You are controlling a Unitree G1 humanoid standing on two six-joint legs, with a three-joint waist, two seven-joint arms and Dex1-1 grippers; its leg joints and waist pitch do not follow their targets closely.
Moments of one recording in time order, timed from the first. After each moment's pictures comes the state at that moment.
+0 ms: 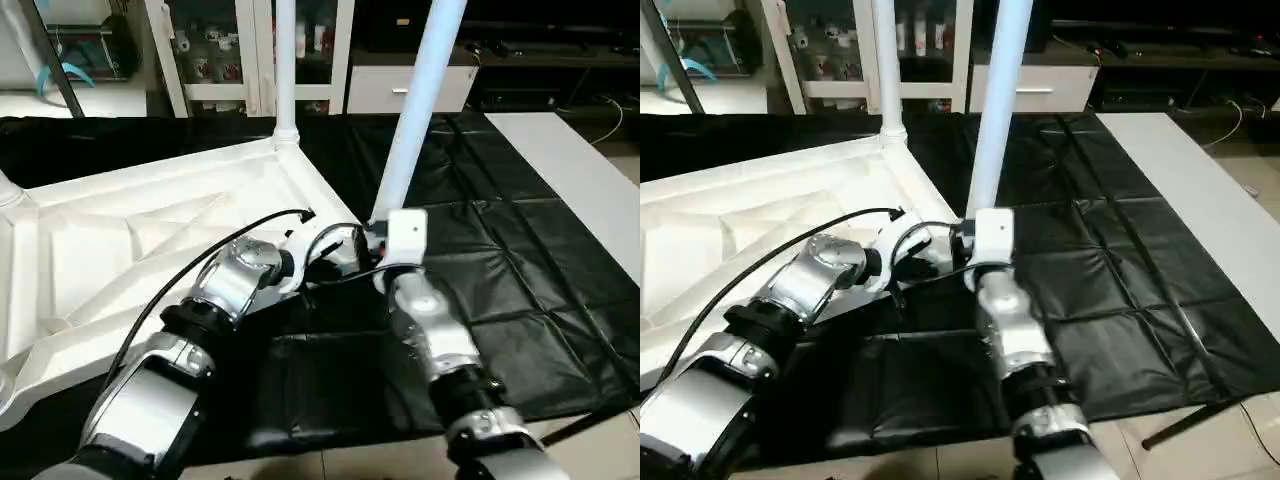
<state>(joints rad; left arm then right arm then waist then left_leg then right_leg) -0.79 0.19 -0.31 0.77 0.13 0.29 -0.83 -0.52 0.03 0.01 0.55 0.08 0.08 0.02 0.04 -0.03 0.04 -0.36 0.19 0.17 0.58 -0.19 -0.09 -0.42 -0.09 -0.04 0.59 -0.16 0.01</state>
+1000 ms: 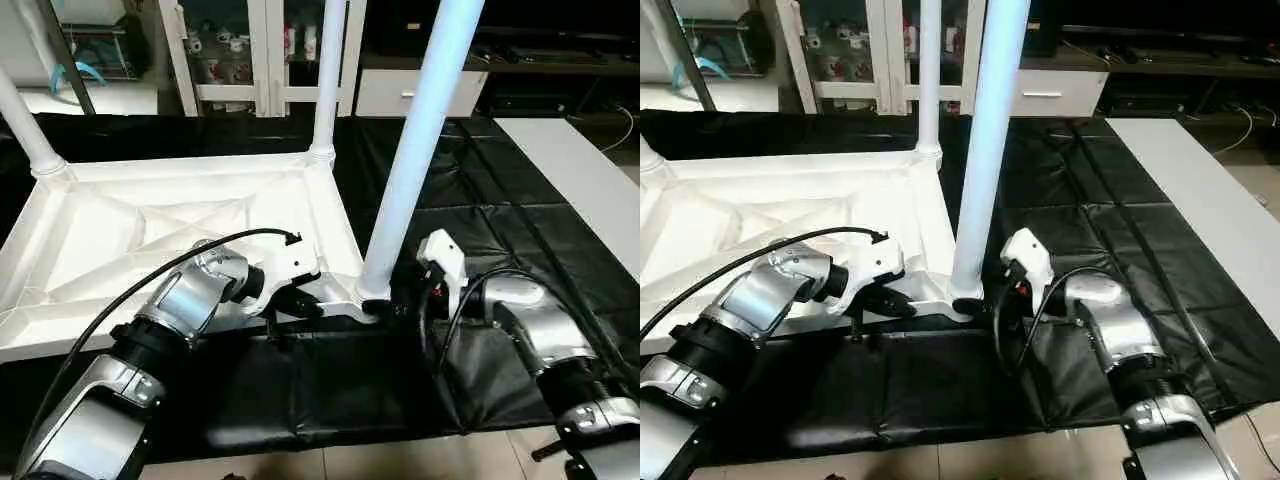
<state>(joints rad) -0.67 0.38 -0.41 0.49 0.10 0.35 -1.19 -0.53 -0.38 0.18 0.66 0.16 0.06 1.09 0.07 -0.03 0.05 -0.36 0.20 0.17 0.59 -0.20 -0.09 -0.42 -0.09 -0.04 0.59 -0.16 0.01</state>
